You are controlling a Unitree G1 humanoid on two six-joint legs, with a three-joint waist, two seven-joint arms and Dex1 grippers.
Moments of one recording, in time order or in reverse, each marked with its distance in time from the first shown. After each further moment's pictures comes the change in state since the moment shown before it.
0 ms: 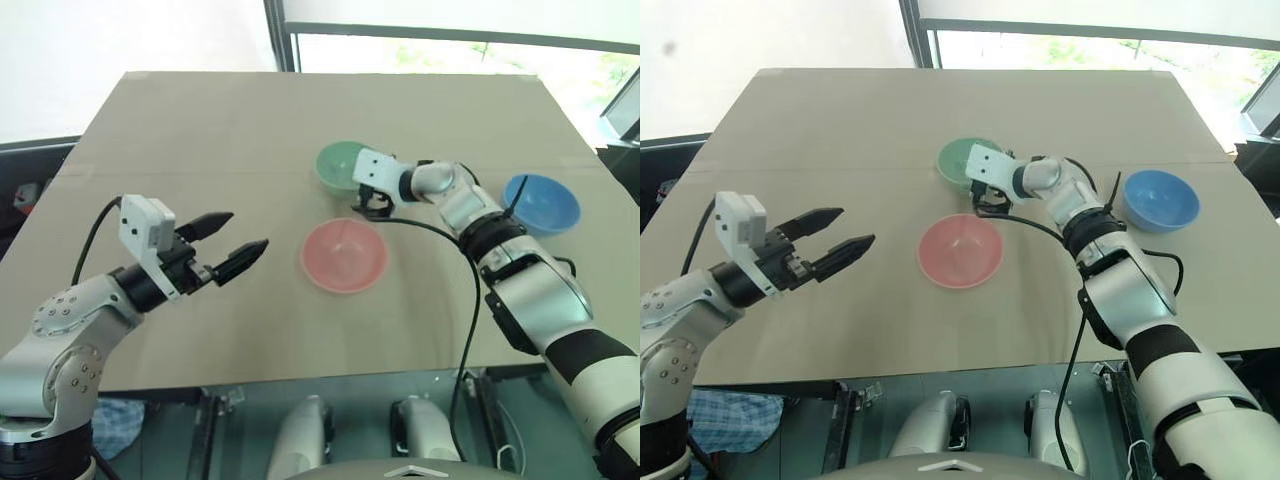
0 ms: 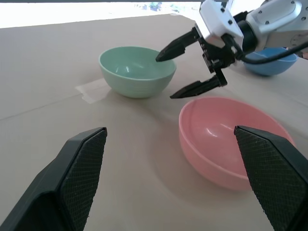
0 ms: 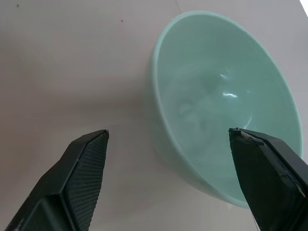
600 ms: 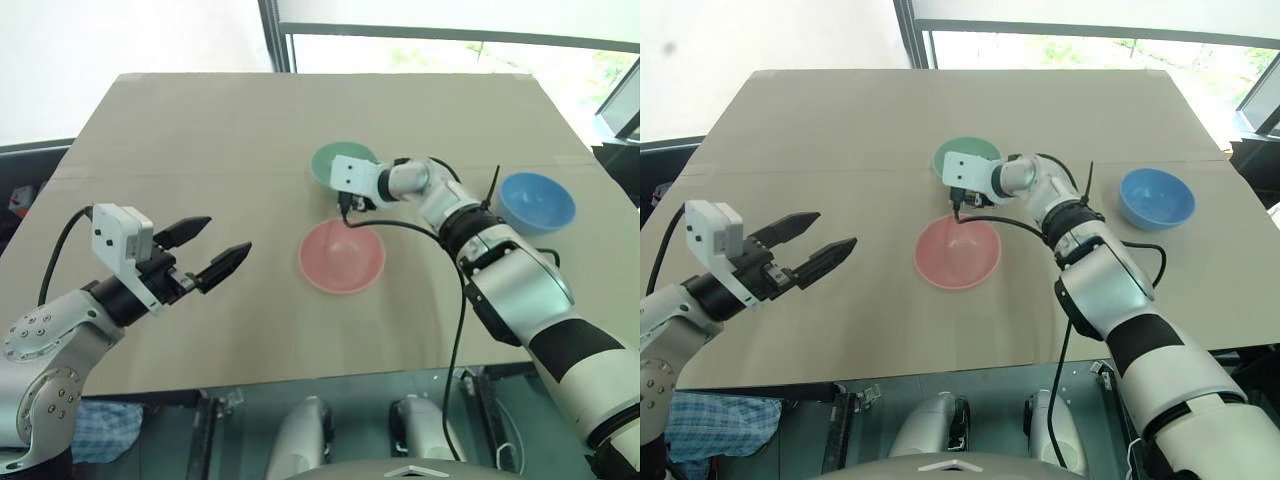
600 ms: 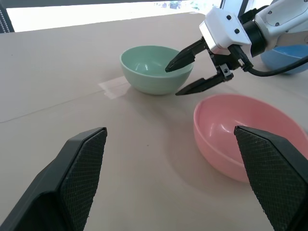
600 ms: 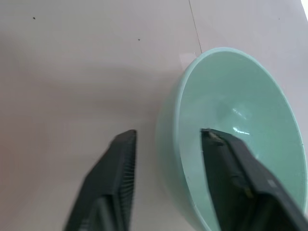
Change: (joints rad) left arm 0.093 0.003 0.069 -0.066 -0.020 -0.001 0.061; right arm -0.083 0.089 -0.003 0.144 -0.084 -0.079 -0.041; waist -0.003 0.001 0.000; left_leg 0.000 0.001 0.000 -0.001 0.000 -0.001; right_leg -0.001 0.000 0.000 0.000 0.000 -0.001
